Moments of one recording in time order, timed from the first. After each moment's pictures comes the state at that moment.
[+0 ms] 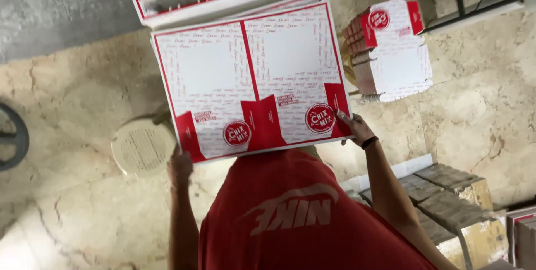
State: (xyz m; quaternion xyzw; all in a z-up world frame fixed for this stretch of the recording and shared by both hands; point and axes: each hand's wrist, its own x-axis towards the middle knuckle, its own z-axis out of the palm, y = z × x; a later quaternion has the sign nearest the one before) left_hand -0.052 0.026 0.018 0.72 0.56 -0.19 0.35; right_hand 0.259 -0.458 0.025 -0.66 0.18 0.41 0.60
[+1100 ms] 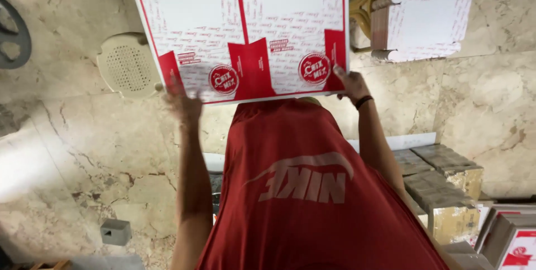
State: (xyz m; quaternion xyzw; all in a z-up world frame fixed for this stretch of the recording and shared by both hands) left_hand -0.070 -0.123 -0.059 0.87 0.49 -0.06 0.05; right_hand 0.280 -0.511 0.021 -0.74 0.11 0.48 0.47
